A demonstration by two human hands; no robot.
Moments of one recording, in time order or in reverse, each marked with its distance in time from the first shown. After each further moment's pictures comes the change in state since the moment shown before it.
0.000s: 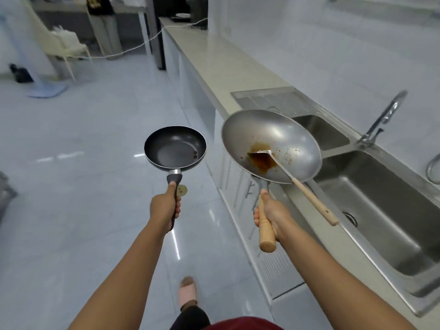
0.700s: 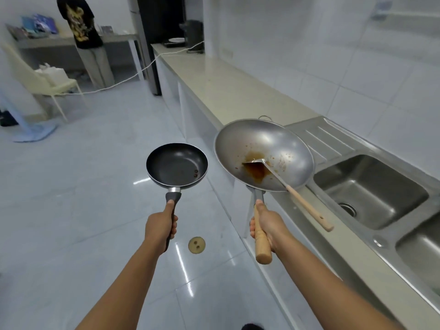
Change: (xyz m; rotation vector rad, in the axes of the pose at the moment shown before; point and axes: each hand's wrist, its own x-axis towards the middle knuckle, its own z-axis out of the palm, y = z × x) left_hand 0.335 0.183 0.008 0.165 -0.028 0.018; right_hand 0.197 -0.194 0.257 0.003 0.024 0.011
